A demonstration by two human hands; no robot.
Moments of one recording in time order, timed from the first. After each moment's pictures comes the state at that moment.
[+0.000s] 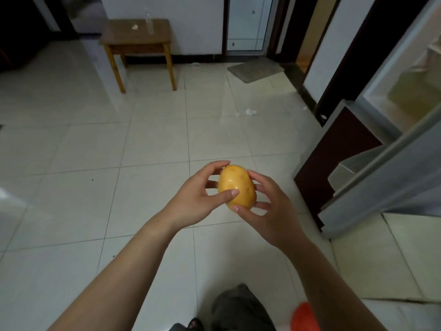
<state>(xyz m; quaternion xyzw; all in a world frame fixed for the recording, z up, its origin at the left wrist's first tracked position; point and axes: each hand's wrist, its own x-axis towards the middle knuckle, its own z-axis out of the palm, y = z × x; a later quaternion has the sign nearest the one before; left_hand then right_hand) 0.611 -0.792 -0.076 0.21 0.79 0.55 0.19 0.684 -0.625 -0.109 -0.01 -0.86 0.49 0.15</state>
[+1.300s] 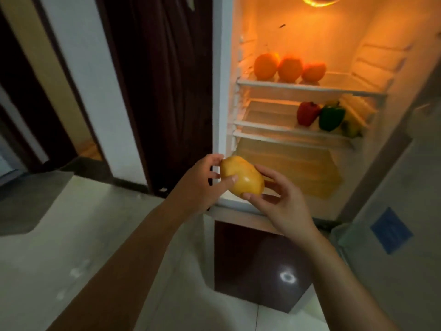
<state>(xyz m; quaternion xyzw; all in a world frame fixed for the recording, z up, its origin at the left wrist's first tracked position) 0.113 -0.139 0.030 0.66 0.57 0.41 0.28 0.301 -0.128 -0.006 -0.40 -0.70 0.33 0.48</state>
